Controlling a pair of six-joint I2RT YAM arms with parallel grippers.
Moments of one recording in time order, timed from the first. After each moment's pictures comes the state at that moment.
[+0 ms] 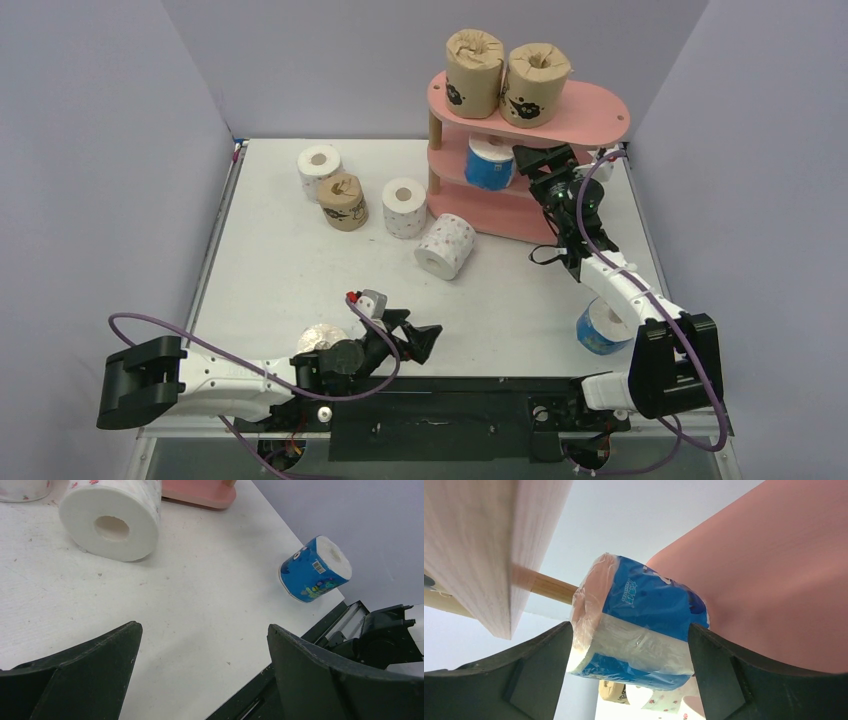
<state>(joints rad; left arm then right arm) -1.38 0.99 0.20 0.71 -0.68 -0.59 0.19 1.34 0.84 0.49 0.03 1.02</state>
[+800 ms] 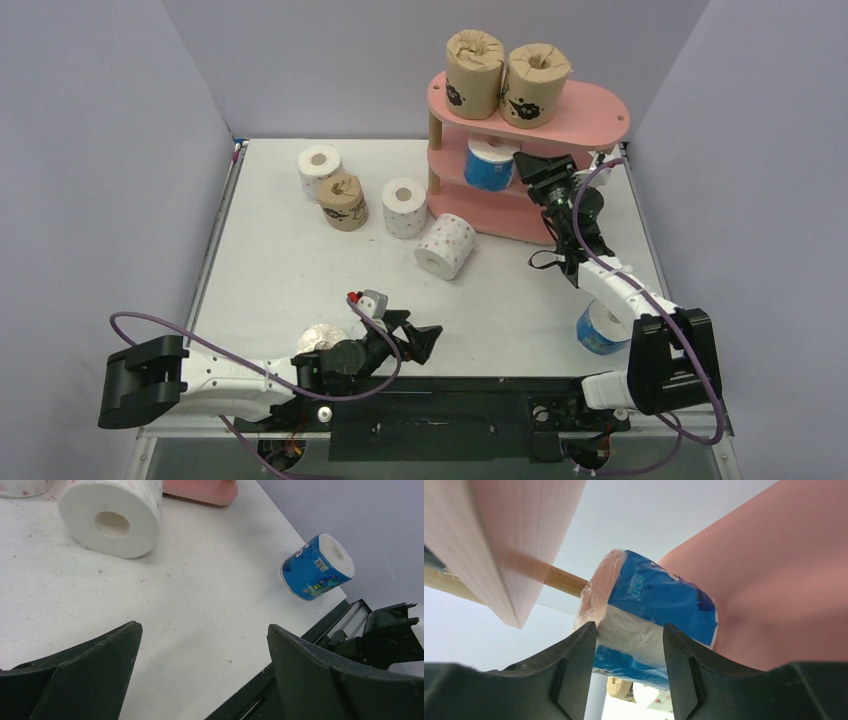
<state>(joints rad) -1.38 1.00 0.20 0.71 -0.68 -0.60 0.19 1.35 0.77 0.64 -0.03 1.03</state>
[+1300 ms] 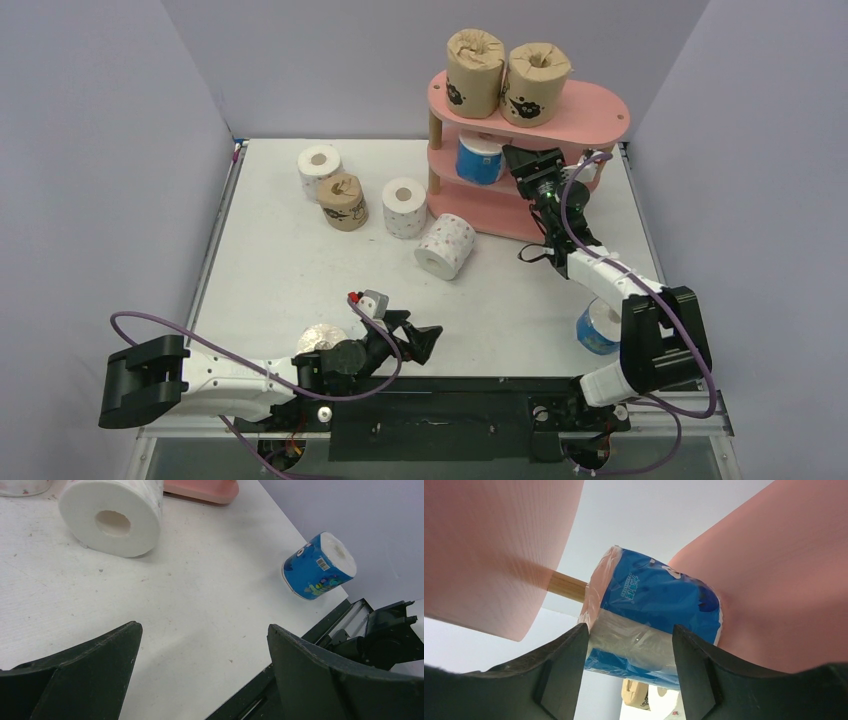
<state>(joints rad) -1.38 1.01 0.20 0.71 -0.68 -0.60 0.23 1.47 0.83 0.72 0.00 1.12</state>
